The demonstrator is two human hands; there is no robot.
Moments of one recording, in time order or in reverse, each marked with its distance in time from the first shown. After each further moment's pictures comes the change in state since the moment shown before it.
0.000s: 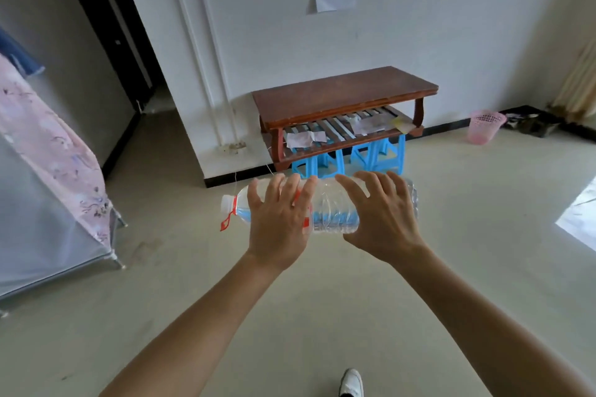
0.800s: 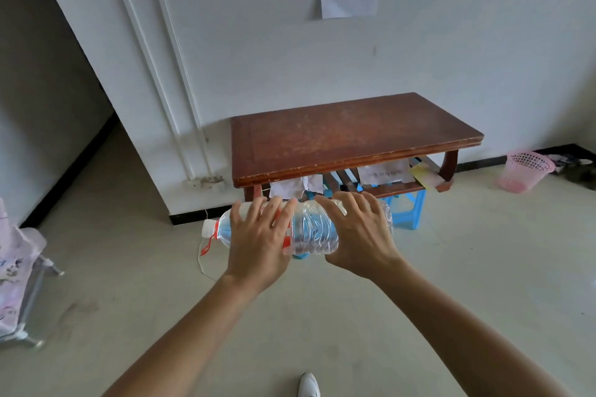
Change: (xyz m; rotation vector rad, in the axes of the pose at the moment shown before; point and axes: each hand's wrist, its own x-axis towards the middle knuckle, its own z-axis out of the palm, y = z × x) left_hand 0.389 -0.134 0.362 -0.016 -0.141 -0.082; right_hand 0.404 0.233 0.325 0.093 -0.263 -0.081
